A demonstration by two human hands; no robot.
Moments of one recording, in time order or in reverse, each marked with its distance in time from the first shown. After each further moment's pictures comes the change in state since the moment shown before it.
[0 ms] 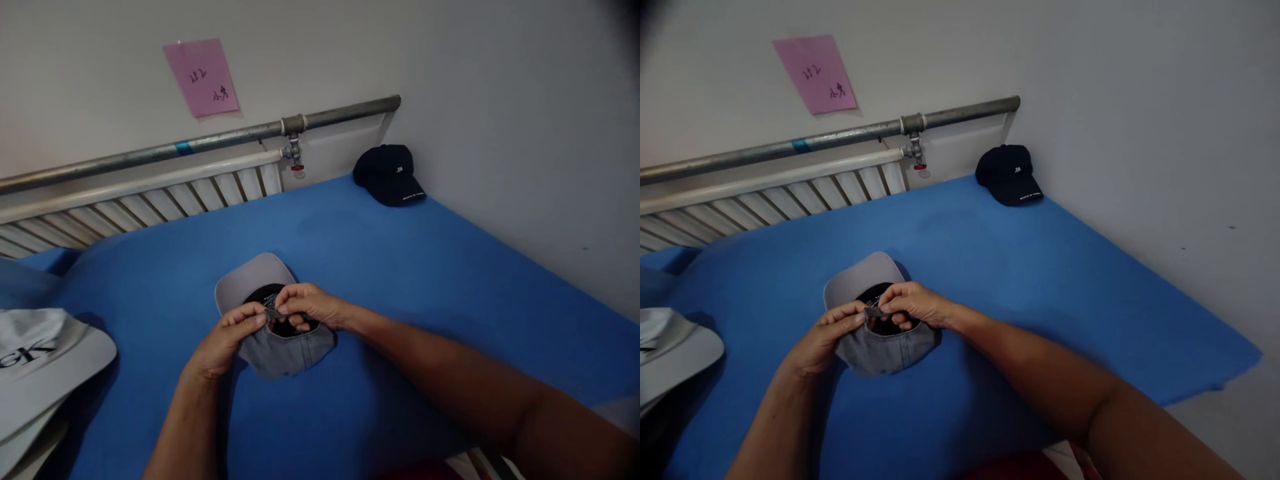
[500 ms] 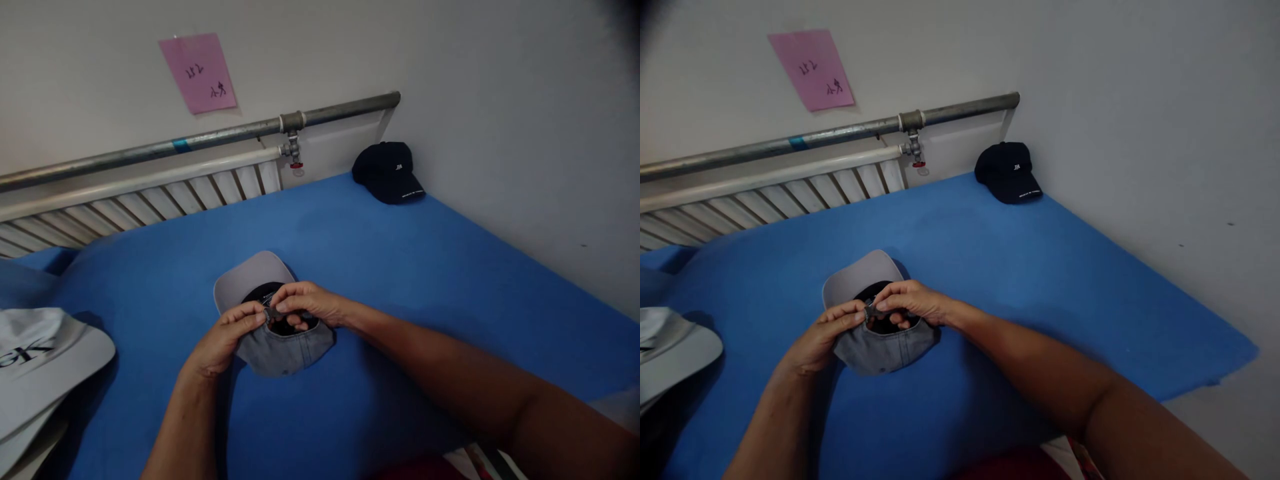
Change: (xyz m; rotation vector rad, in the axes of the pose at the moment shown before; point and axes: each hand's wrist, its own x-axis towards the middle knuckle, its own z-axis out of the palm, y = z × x) left_hand 0.000 0.001 0.000 -0.040 0.015 -0.073; right_hand -0.001 -0.001 0.000 -0.013 -0.014 0.000
